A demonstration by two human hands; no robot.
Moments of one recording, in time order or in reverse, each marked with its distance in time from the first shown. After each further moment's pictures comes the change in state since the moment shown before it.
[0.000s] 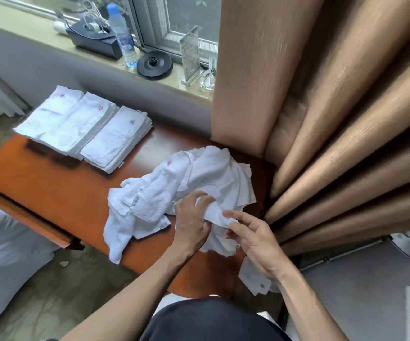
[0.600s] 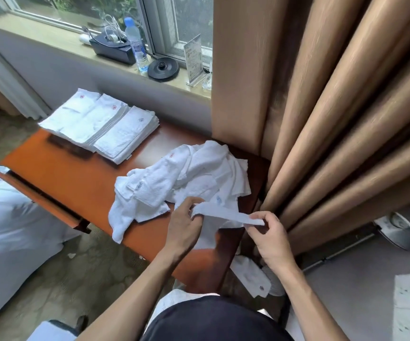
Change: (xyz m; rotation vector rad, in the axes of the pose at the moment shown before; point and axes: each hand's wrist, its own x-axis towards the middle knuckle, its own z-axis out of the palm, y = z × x) left_hand -0.067 0.050 -0.019 -0.385 0.047 -0.309; right_hand -0.046 0.022 -0.074 -0.613 0.277 -0.316
